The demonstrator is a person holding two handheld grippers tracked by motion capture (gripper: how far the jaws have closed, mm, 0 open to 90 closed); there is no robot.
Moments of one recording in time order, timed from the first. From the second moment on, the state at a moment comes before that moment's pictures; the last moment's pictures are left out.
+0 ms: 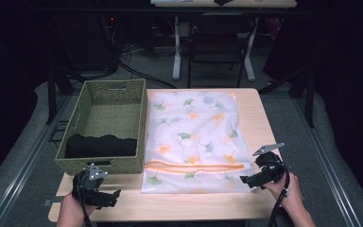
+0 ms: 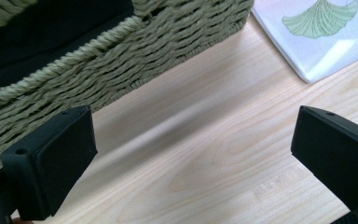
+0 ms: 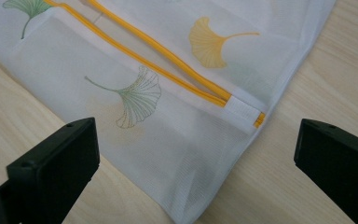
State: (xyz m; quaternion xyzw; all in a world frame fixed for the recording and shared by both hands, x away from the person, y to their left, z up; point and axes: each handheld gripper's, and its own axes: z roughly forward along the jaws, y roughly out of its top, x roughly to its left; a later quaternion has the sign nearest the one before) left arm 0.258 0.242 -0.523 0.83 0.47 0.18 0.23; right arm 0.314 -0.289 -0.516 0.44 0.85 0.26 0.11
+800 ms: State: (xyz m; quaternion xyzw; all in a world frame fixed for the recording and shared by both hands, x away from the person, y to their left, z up) left arm 0.259 0.241 -0.525 0.84 0.47 0.16 0.23; right arm 0.318 -0.276 -0.508 0.40 0.87 0.27 0.12
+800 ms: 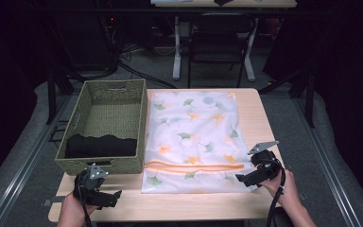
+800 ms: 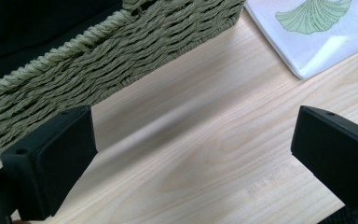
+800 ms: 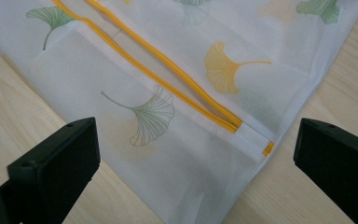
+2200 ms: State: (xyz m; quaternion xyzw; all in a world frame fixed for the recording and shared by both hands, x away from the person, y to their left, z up) left arm 0.260 0.241 -0.526 0.85 0.46 0.15 0.23; right arm 0.387 -0.174 -0.510 0.30 0.91 0.26 0.10
